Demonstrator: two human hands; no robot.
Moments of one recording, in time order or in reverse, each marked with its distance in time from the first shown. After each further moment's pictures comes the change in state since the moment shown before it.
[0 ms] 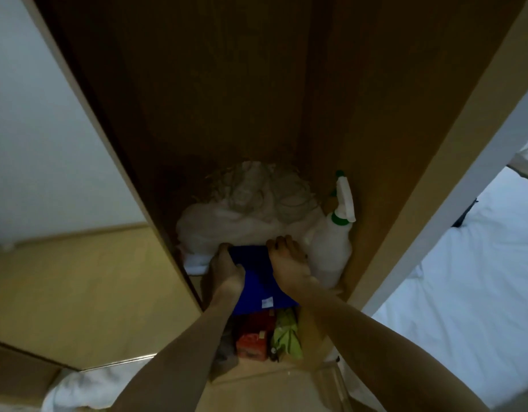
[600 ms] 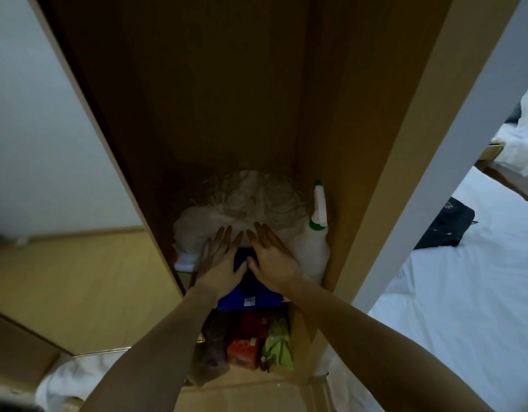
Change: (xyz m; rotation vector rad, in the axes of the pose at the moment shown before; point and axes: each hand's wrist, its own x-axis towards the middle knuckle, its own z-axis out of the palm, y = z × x) left_hand -0.012 0.010 -0.014 0.550 -0.038 0.561; right_hand -0.012 0.020 -0.035 0.333 0.028 -0.209
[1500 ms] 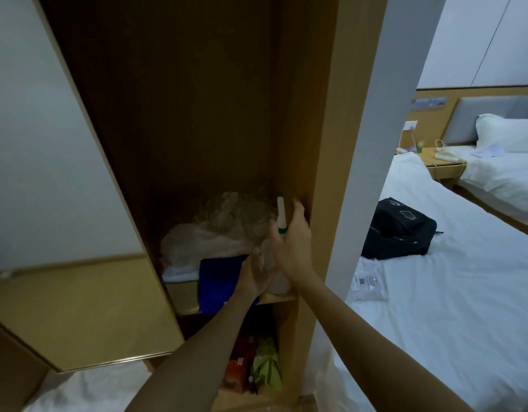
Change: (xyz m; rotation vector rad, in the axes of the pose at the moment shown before) left_hand -0.001 0.152 -0.013 -0.714 -0.101 -0.224; right_hand -0.061 -0.017 -0.134 0.691 0.585 0.403
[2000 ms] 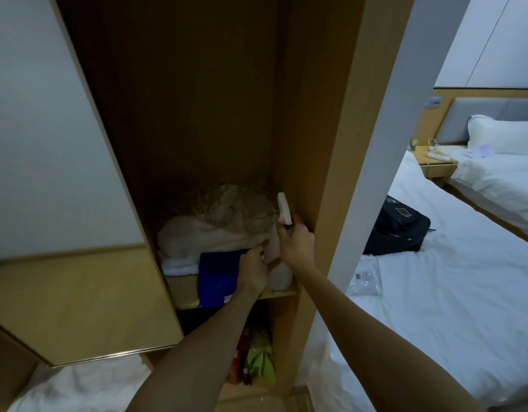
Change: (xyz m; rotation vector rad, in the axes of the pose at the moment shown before) left_hand 0.010 -0.012 0.004 -0.251 0.076 -0.092; right_hand 0.013 0.034 0.019 -0.064 -0.052 0.283
